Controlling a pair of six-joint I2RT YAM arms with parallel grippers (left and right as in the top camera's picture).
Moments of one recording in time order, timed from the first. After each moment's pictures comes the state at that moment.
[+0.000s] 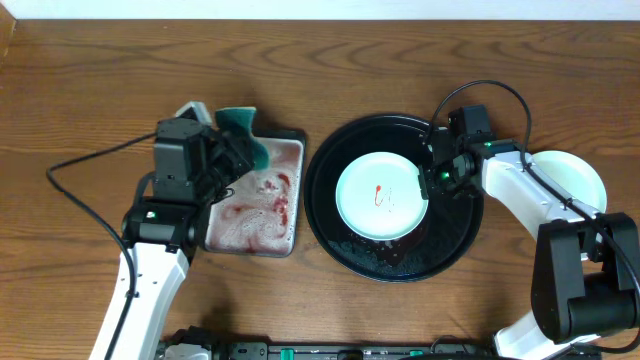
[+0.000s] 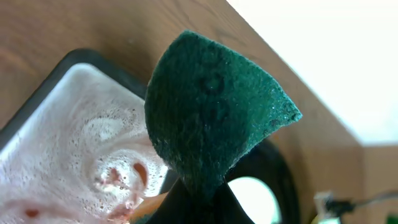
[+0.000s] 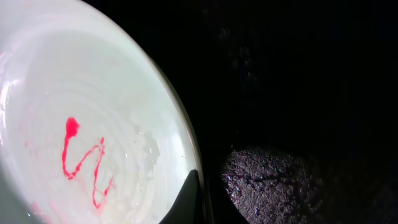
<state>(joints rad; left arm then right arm) -0.11 1.13 0.87 -0.40 0.19 -0.80 0.17 1.76 1.03 -0.59 -0.27 0.01</state>
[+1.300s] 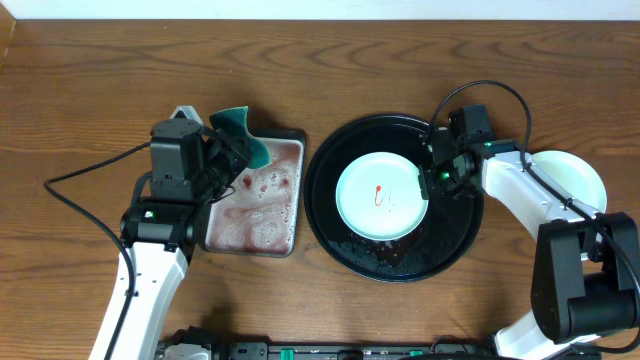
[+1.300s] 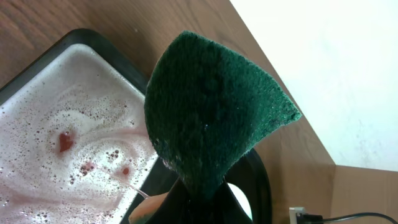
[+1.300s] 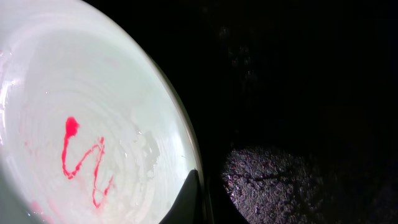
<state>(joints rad) -0.10 1.14 0.87 -0.40 0.21 -0.93 0.17 1.76 1.03 -0.59 -0.27 0.01</state>
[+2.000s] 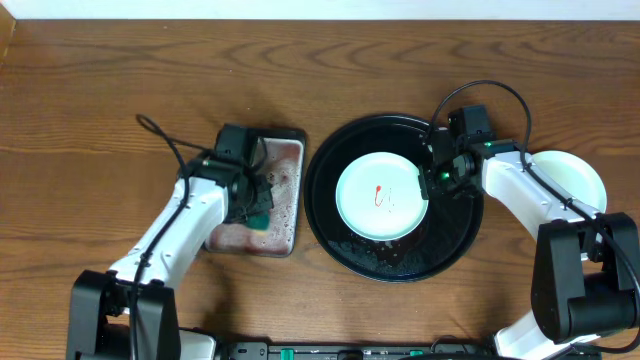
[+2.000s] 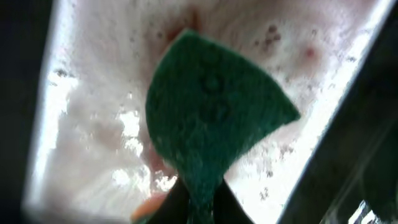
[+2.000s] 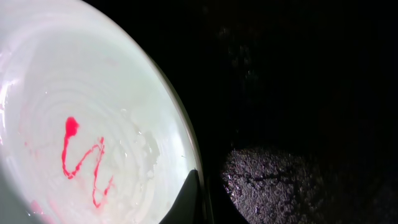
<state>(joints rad) -0.22 1.53 0.94 -0.77 0.04 -0.47 0.17 1.76 1.03 -0.59 -0.27 0.01</state>
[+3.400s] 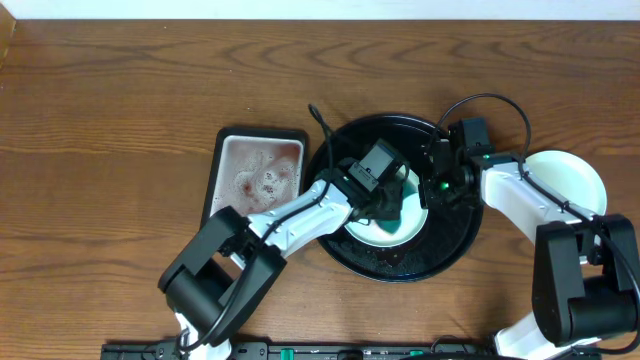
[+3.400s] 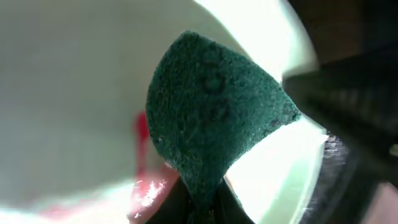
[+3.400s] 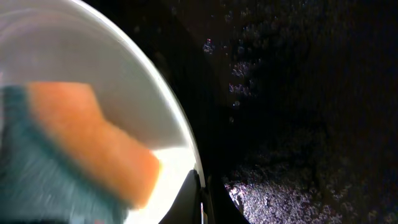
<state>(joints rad) -0.78 1.91 1.16 -0.34 0.20 -0.68 0.17 1.75 0.93 -0.52 -0.28 0.07</state>
